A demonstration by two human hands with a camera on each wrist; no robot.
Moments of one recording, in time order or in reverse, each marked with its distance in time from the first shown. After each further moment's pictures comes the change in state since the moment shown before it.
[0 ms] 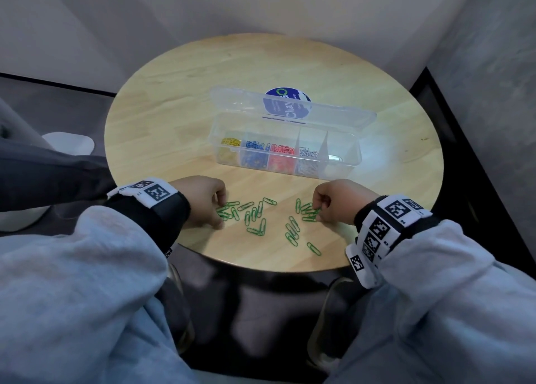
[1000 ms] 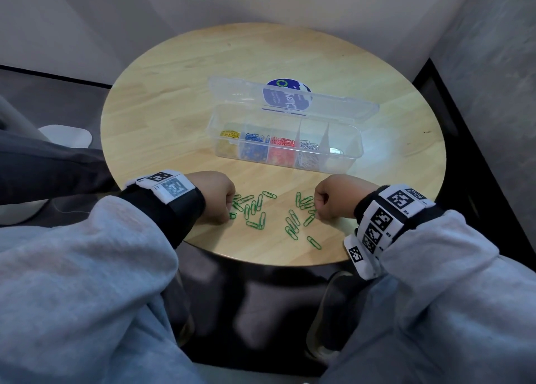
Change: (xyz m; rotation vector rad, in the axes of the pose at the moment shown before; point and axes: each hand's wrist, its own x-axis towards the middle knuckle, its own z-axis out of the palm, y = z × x) left_hand -0.003 0.025 0.000 0.185 -0.045 0.051; right_hand 0.000 -0.010 -0.004 -0.201 -0.129 -0.011
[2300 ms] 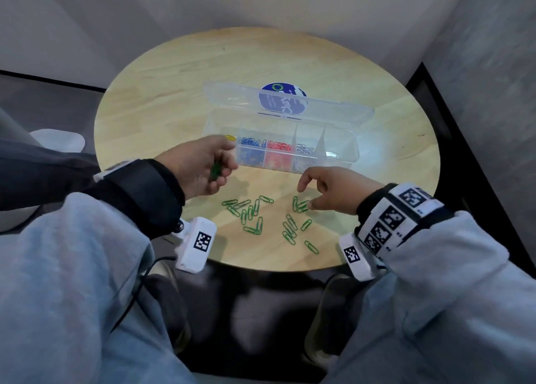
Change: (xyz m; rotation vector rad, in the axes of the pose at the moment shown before) left_hand 0.002 -0.010 -0.033 -1.425 -0.011 -0.092; right_hand -0.008 0.006 -0.011 0.358 0.151 -0.107
